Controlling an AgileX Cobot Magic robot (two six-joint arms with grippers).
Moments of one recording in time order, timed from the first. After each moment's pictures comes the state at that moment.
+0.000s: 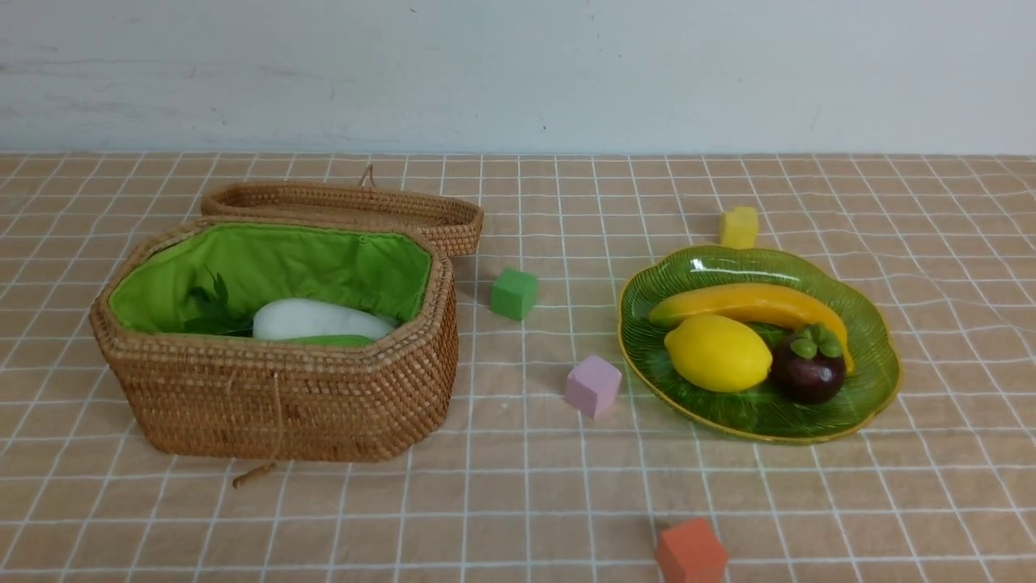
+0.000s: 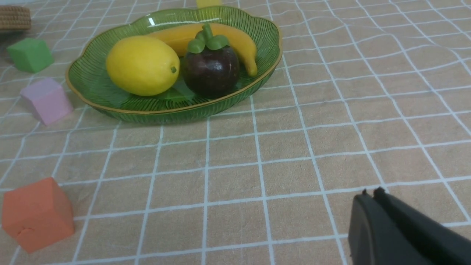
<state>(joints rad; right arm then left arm) 0.00 -0.01 0.02 0.03 0.37 0.06 -0.53 0.04 -0.06 0.03 0.17 -0.32</state>
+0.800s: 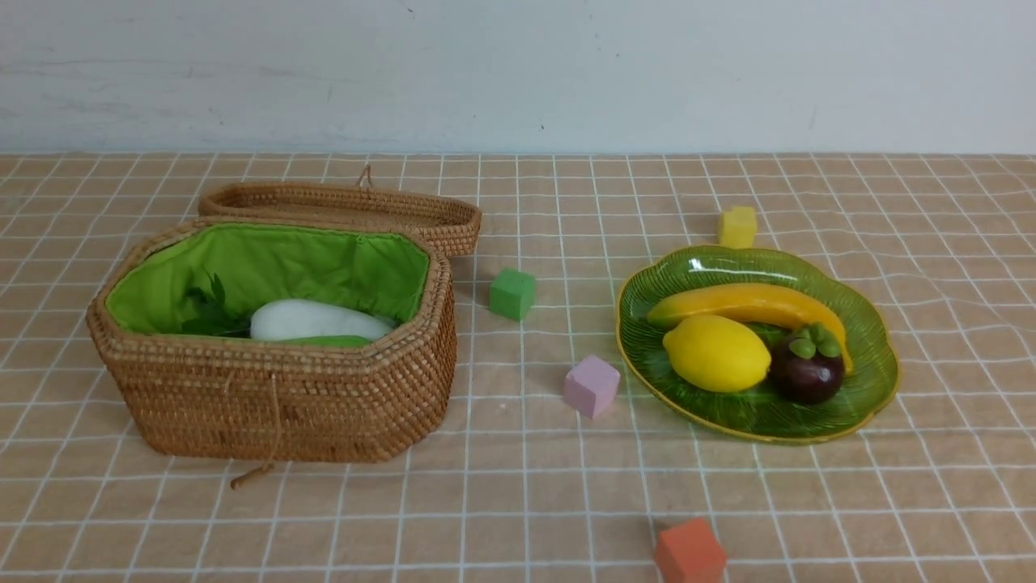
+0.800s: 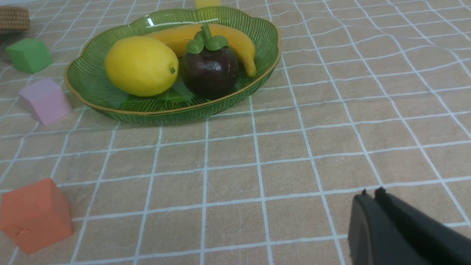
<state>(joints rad) 0.00 -0.01 0.02 0.03 0.37 0.06 -0.16 -0.01 0.03 -0.09 0.37 -0.30</state>
